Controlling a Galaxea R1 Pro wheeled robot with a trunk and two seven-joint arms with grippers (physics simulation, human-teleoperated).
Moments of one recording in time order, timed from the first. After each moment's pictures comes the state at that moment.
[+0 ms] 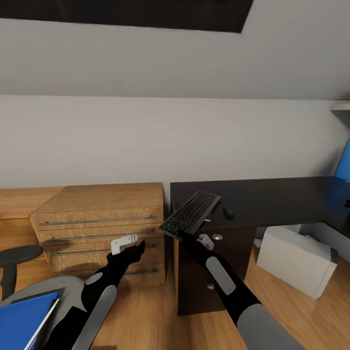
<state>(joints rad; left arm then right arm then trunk) -0.28 0.04 -0.31 -1.58 0.57 0.44 0.47 -0.62 0.13 0.28 -0.79 -1.08 0.18 -0.03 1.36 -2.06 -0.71</state>
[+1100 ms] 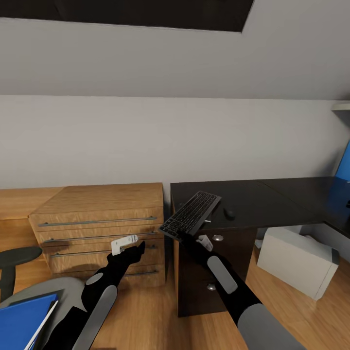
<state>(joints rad) -0.28 0.04 -0.31 -1.58 0.57 0.44 0.47 -0.62 0.13 0.27 -0.80 -1.14 0.23 -0.02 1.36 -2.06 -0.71</state>
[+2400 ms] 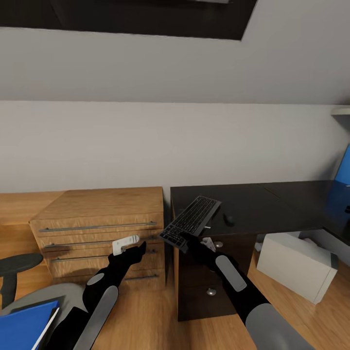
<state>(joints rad) -0.28 0.04 -0.32 -1.58 0.57 0.43 0.47 -0.62 0.07 0.27 -0.80 -1.27 0.34 -0.02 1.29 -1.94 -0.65</state>
